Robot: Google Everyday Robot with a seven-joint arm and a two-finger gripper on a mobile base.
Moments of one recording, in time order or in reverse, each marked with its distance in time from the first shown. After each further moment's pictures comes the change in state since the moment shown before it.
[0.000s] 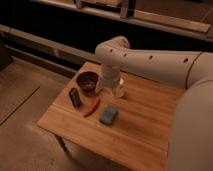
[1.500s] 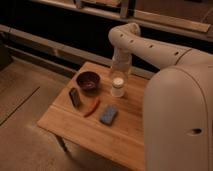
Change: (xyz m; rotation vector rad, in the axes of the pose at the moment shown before) arm -0.131 -0.033 0.002 0.041 -0.028 0.049
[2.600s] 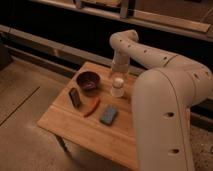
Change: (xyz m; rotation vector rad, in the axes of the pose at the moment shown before) arm -0.022 0.015 0.058 0.009 0.028 -0.101
